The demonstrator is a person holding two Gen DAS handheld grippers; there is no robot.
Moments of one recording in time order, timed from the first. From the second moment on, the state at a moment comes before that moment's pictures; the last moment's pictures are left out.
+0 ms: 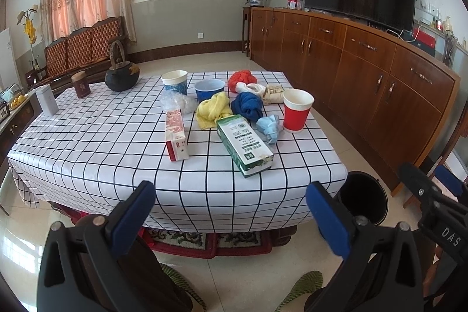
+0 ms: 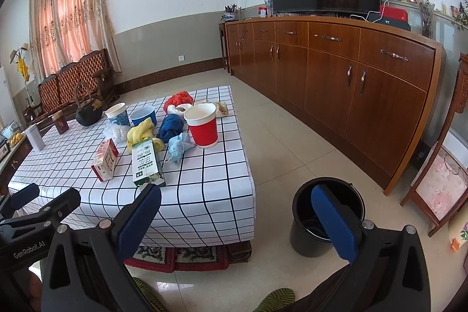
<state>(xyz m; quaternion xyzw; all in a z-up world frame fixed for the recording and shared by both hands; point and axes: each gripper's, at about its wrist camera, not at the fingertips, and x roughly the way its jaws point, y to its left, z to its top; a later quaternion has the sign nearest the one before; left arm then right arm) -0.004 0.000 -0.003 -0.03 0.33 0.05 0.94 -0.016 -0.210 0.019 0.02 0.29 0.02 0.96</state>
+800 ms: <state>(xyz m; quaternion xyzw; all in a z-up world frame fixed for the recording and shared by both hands) -0.003 0.005 -0.007 -0.03 0.33 0.06 0.94 -0.015 -0.210 0.018 0.02 0.28 0.01 0.96</state>
